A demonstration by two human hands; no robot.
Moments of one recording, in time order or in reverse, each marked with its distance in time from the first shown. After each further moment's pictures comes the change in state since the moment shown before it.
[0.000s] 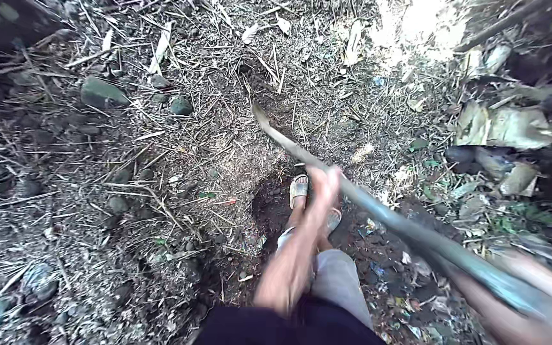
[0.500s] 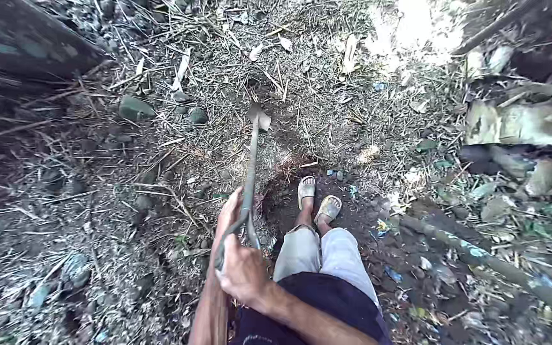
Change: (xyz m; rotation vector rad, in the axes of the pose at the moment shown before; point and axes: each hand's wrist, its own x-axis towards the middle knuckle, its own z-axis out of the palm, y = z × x) left_hand -0.086 -0.029 -0.286 -0.028 -0.039 0.195; right_hand -0.068 -0.209 0.235 0.290 -0.478 -0.144
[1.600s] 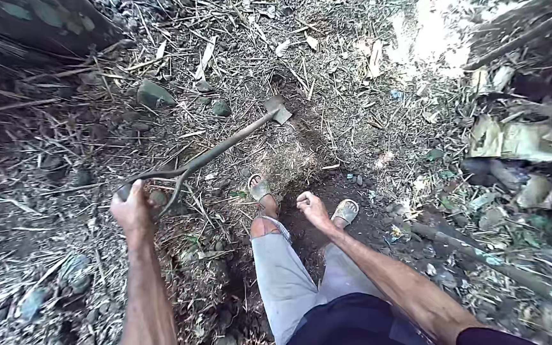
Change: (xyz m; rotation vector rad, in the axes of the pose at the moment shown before) left_hand 0.023 0.157 -0.280 0.170 0.766 0.350; right_hand 0.158 0.155 0.059 0.252 -0.008 0.412
